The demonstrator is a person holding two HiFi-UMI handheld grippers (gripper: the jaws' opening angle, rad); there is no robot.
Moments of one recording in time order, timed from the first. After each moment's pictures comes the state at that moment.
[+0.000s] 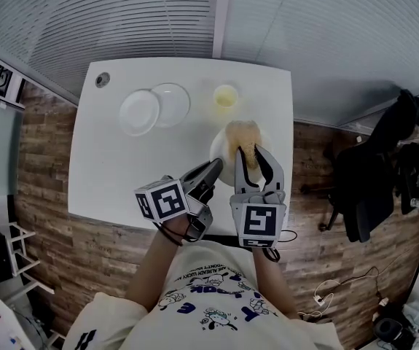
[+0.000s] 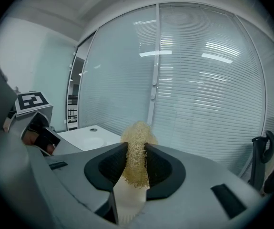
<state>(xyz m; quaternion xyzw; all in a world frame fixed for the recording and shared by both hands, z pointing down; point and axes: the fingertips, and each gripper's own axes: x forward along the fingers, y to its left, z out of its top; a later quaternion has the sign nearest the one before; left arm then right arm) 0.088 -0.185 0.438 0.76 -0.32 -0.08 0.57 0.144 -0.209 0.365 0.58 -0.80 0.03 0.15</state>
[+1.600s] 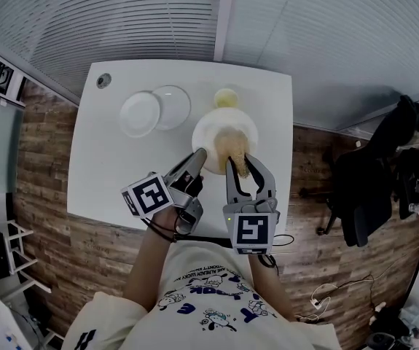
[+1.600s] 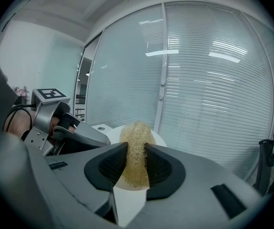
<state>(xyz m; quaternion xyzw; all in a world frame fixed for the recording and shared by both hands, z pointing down) 0.052 -0.217 0.418 0.72 -0.35 -0.16 0.57 0.122 -0.199 0.370 0.55 -0.82 0.03 0.16</state>
